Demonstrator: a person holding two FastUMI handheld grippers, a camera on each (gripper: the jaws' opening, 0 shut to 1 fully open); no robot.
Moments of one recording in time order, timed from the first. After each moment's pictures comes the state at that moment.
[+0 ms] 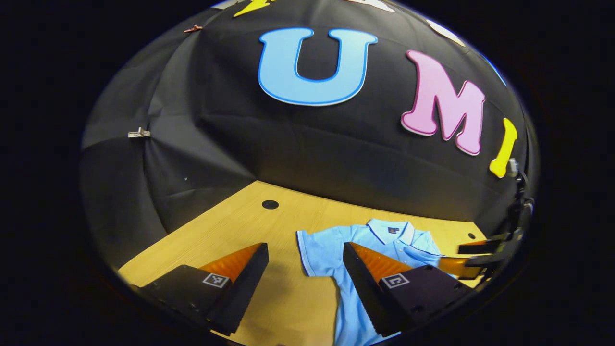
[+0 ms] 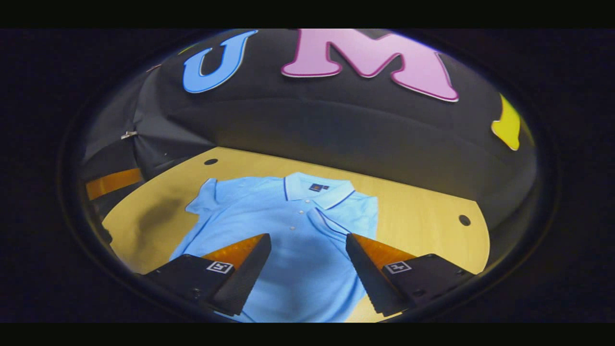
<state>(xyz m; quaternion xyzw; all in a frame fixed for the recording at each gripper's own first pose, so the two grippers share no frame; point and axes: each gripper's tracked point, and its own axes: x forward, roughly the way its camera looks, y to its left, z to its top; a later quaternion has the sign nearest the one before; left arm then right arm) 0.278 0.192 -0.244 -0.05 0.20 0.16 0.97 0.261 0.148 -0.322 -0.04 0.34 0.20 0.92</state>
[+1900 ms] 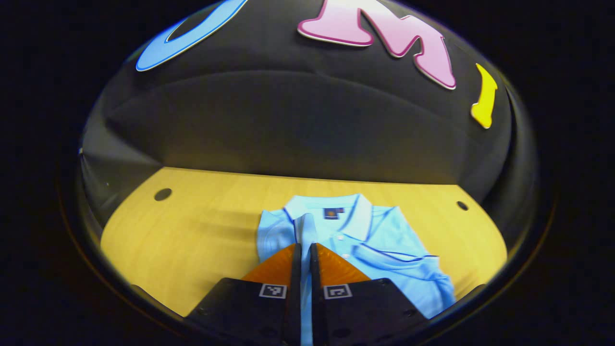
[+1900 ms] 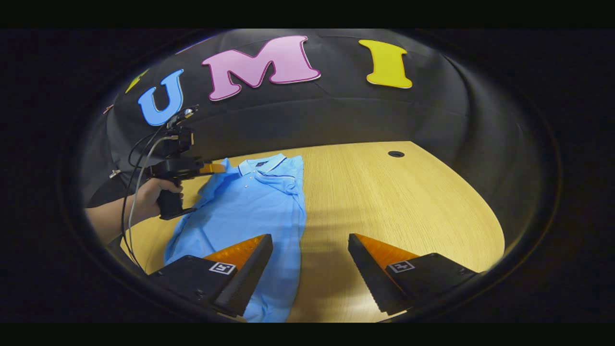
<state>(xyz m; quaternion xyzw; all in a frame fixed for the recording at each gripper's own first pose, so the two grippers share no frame) 0.403 -0.014 -0.335 -0.04 0.27 -0.01 0.96 0.100 0.008 -0.347 0.08 0.36 0.08 0.93</state>
